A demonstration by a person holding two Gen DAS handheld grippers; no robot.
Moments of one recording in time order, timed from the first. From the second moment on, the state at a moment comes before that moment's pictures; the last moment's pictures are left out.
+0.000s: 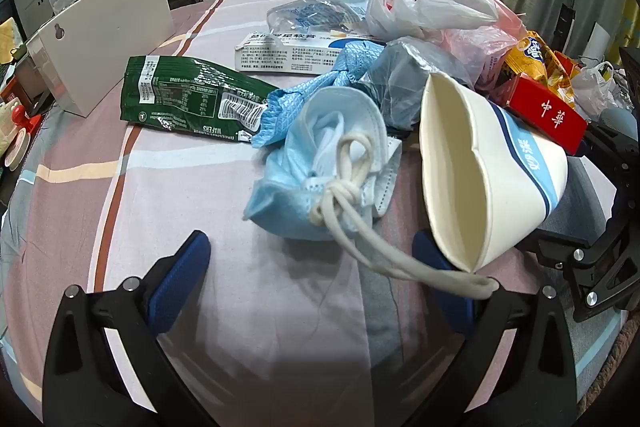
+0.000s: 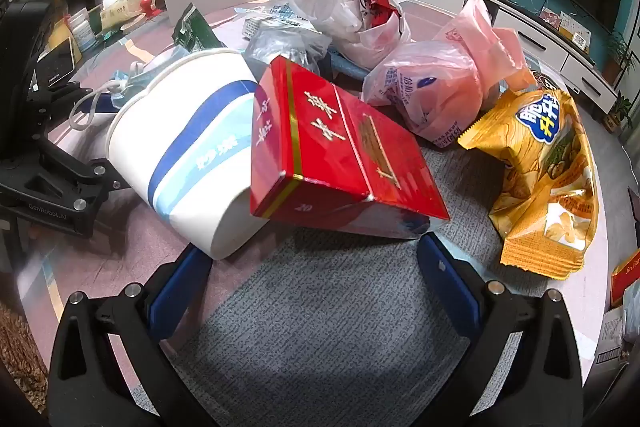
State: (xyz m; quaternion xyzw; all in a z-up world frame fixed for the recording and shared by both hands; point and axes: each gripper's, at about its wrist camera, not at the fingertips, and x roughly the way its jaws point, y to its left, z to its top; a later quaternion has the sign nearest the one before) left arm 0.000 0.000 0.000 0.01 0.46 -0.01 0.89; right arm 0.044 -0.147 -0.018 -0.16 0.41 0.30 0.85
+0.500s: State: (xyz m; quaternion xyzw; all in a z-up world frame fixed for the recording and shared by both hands) left arm -0.030 0.028 0.071 -0.07 0.41 -0.03 0.91; right arm -0.017 -0.145 0.063 -0.13 0.38 0.27 0.88
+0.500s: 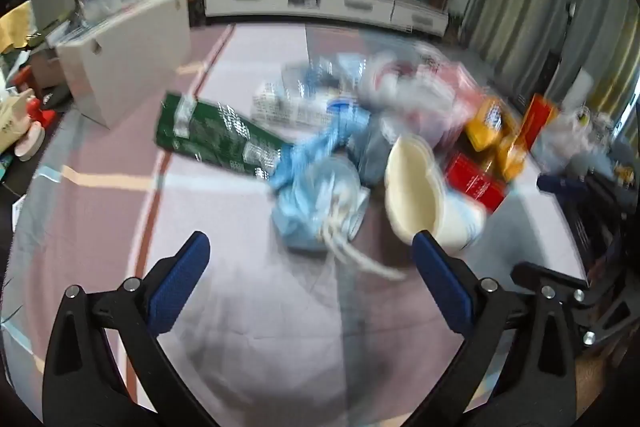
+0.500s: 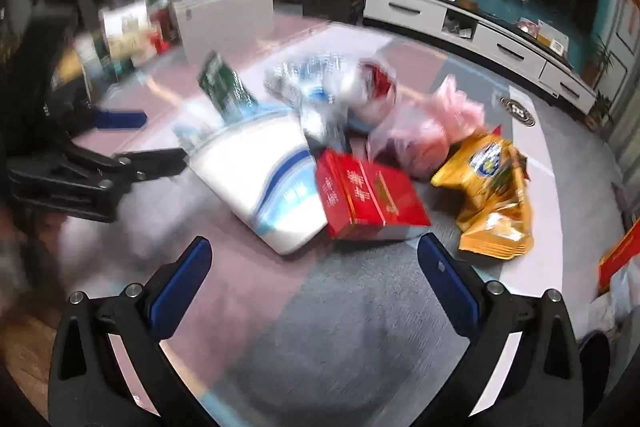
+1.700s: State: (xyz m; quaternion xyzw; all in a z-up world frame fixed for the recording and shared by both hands) left arm -0.057 0.020 0.112 -0.14 0.40 0.02 0.91; right arm -0.006 -0.178 0.120 0.06 0.34 0.11 0.93
